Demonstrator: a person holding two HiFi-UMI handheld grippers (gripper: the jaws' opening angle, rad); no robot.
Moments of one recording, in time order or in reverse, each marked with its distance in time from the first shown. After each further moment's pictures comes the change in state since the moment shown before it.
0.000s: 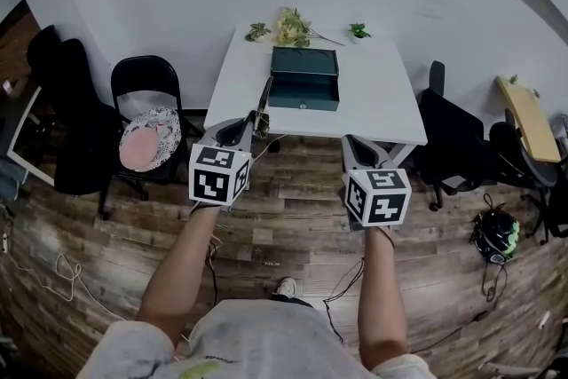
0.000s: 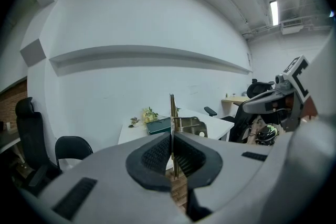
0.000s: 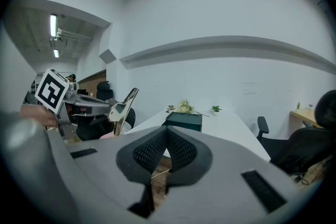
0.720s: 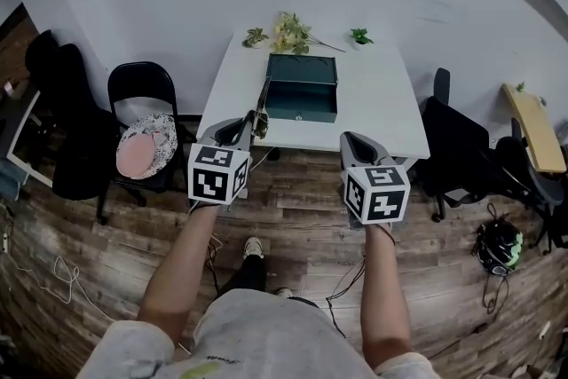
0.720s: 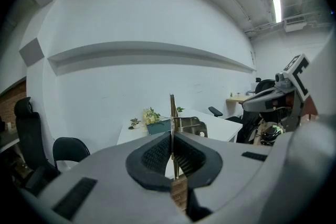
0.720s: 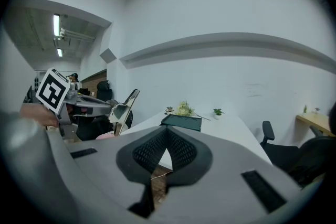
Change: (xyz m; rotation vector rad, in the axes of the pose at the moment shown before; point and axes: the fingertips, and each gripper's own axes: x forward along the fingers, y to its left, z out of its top) left arm 0.057 0.006 0.006 -0.003 0.000 0.029; right arm 0.048 -0.038 0.007 -0.026 -0.013 0.031
